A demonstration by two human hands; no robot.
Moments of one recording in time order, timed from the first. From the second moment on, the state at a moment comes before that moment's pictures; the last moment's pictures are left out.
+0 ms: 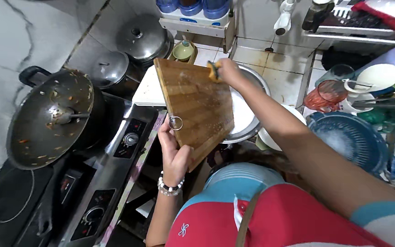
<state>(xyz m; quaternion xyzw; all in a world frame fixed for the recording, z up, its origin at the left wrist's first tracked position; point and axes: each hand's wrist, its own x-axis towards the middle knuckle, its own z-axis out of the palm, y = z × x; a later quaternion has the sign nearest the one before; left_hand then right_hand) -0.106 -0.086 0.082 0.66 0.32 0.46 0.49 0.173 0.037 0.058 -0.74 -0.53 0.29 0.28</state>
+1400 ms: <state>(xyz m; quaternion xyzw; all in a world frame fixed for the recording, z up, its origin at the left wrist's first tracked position) -0.159 0.047 0.151 0.96 0.16 0.21 0.05 0.206 -0.008 -0.083 -0.73 -0.54 0.41 0.13</state>
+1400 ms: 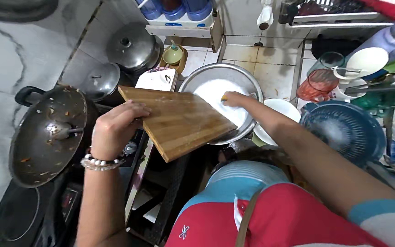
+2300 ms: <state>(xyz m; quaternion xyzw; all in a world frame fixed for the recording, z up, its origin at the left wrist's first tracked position) -0.108 -0.052 0.092 0.26 0.34 0.52 0.74 0.115 -0.063 0.004 -0.74 -0.50 0.40 0.21</state>
